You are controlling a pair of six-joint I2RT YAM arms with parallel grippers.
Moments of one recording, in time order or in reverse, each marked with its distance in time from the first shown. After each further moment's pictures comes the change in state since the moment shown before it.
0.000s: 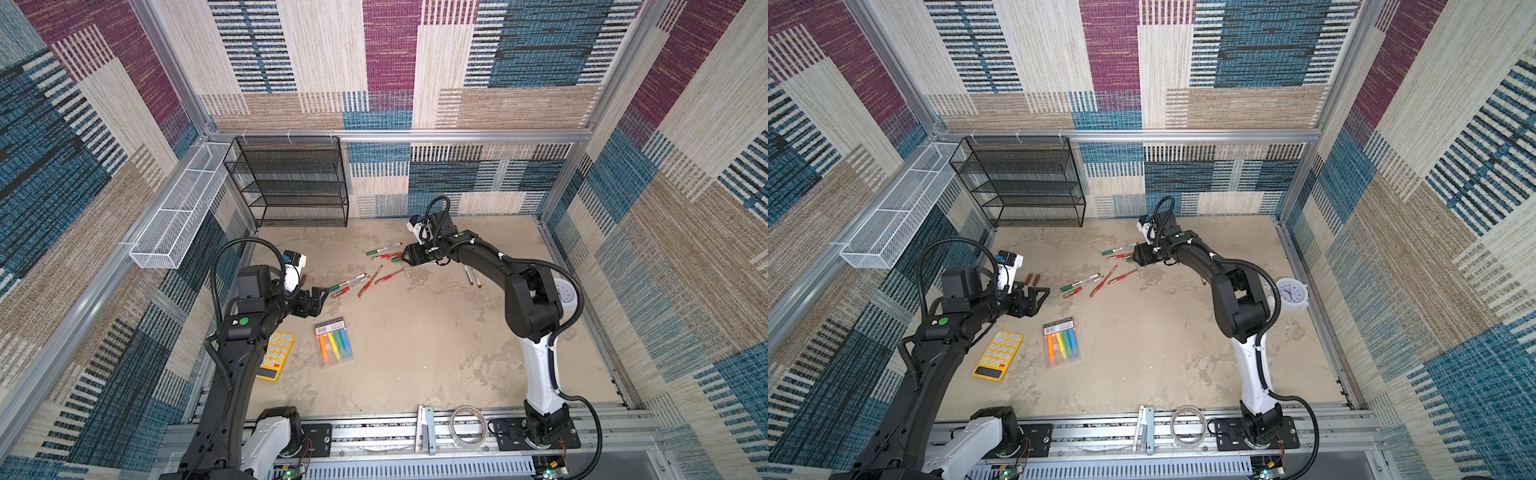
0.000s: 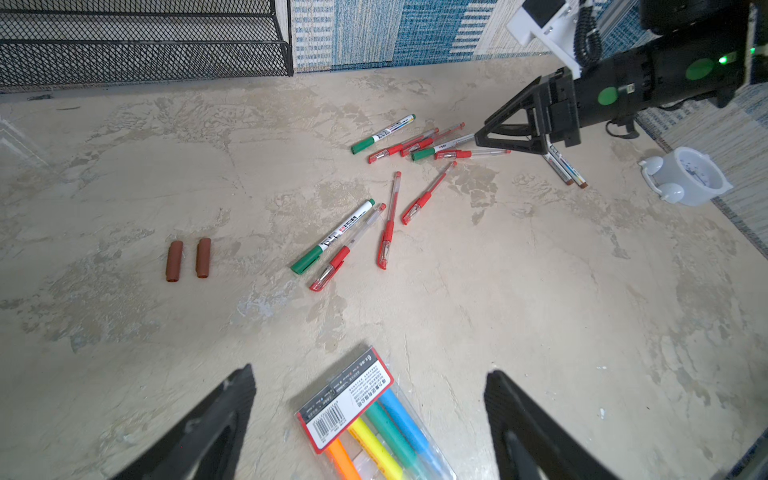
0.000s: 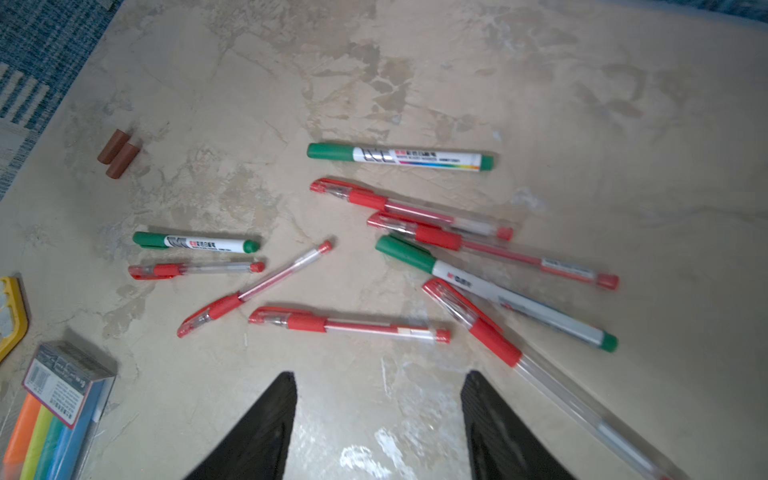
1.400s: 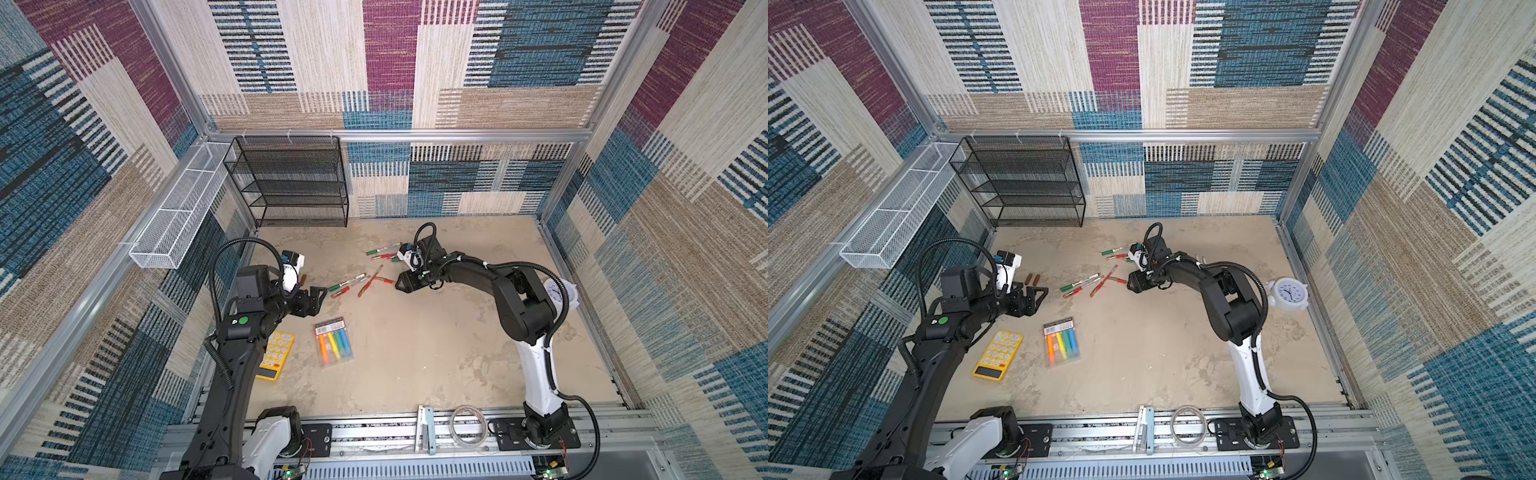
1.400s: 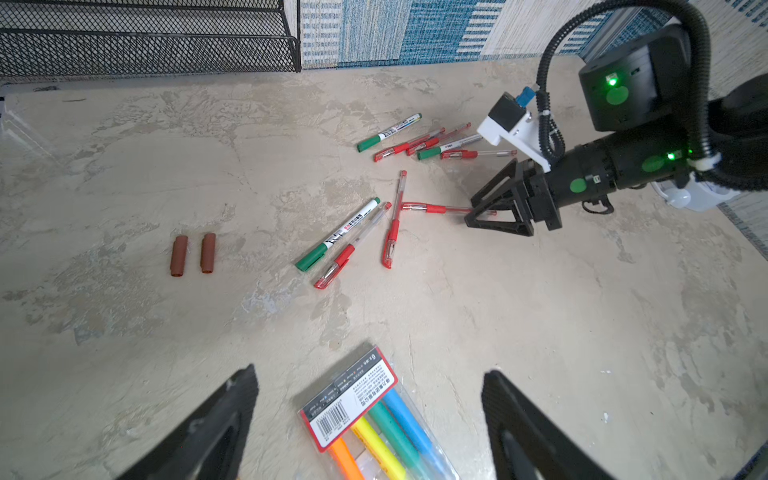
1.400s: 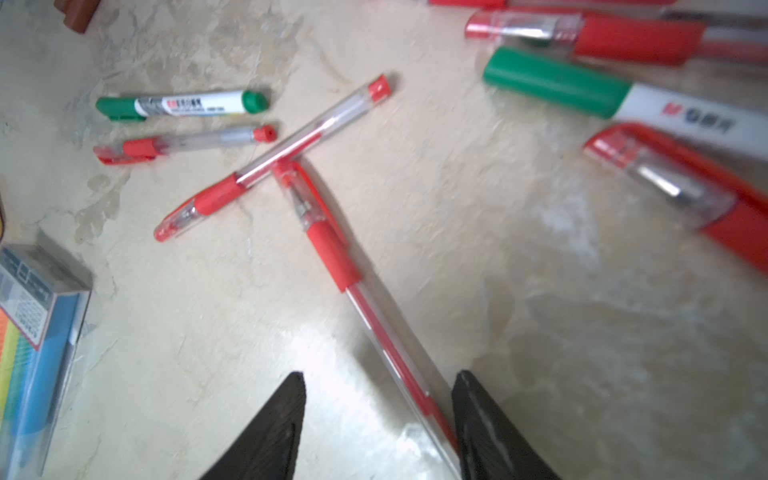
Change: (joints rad) left arm 0.016 0.009 -0.003 0.003 0.002 -0.010; right arm 0.082 -0.047 -0.308 0.089 -0.038 -0.016
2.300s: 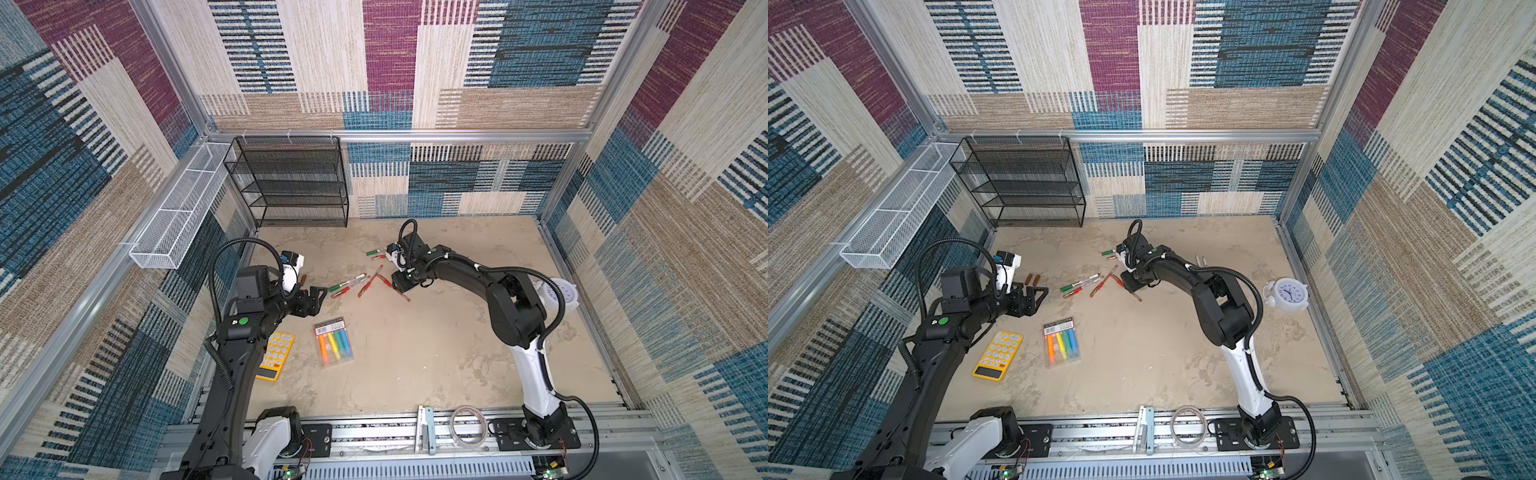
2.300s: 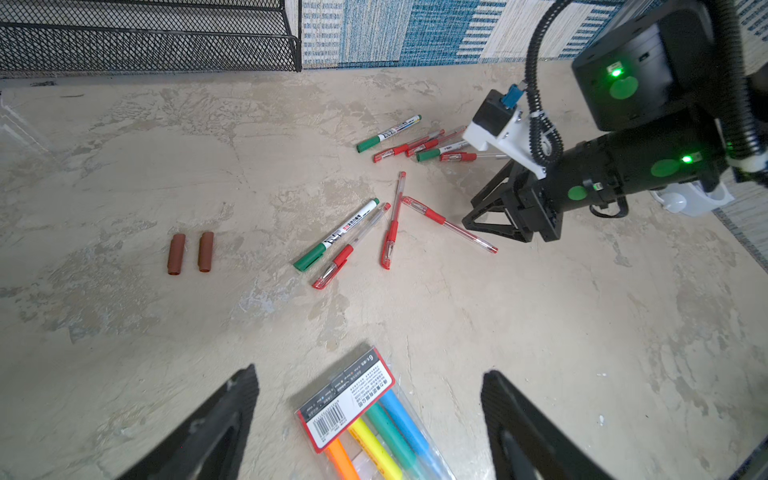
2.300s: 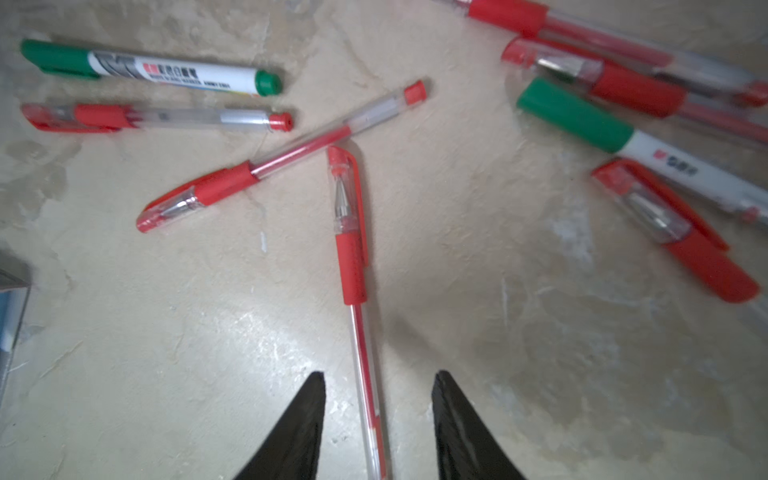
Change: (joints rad) left arm 0.001 0.001 -0.002 0.005 0.003 -0.010; right arm 0.090 0.080 0.274 -0.272 0.231 -0.042
